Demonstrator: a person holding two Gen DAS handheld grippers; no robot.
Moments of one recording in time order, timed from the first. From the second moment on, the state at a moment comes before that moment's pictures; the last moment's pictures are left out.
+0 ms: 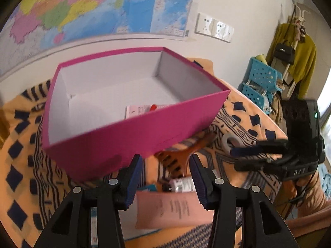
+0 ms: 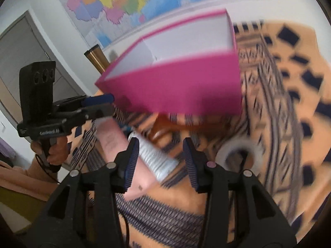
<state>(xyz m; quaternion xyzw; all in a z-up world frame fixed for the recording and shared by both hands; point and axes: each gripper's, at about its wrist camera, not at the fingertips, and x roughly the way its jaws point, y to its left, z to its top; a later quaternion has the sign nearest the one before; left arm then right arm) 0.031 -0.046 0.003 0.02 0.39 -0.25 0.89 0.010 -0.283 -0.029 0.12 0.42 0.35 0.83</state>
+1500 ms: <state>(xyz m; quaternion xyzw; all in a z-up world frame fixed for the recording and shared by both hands) 0.004 0.004 -0.026 -0.02 0.43 -0.23 0.87 -0.030 -0.243 -0.047 0.12 0.45 0.32 0.83</state>
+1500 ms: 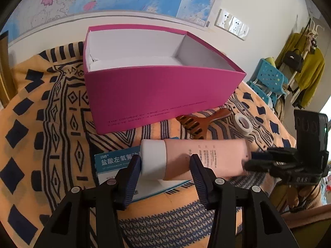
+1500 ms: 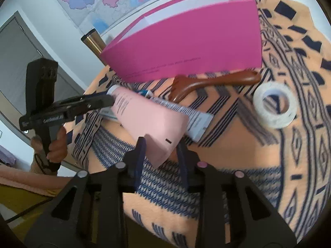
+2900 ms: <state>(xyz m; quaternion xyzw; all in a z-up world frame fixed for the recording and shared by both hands) 0.127 -0.051 0.009 -0.05 0.45 -0.22 0.86 0.119 -0.289 0.035 0.03 0.38 0.24 0.89</state>
